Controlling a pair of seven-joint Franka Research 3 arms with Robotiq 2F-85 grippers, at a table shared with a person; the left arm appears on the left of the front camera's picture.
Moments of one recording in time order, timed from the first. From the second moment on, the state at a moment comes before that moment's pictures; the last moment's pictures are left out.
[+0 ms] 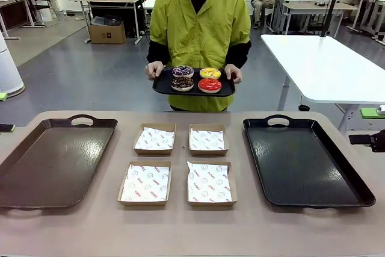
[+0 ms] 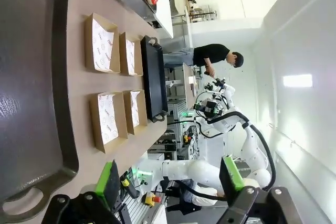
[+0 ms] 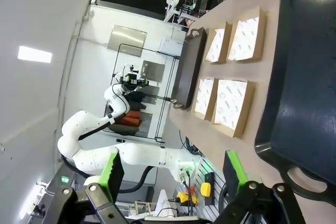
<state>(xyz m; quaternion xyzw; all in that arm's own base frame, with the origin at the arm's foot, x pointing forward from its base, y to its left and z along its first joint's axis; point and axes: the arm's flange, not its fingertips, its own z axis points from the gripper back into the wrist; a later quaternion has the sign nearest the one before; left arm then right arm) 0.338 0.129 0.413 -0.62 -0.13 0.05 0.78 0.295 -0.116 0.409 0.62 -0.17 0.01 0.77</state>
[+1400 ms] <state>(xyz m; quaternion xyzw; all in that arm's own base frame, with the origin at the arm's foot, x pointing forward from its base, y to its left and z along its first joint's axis) 0.339 0.128 0.412 -0.62 -0.13 0.05 0.78 0.296 -0.118 0.404 0.62 -0.17 0.01 0.77</state>
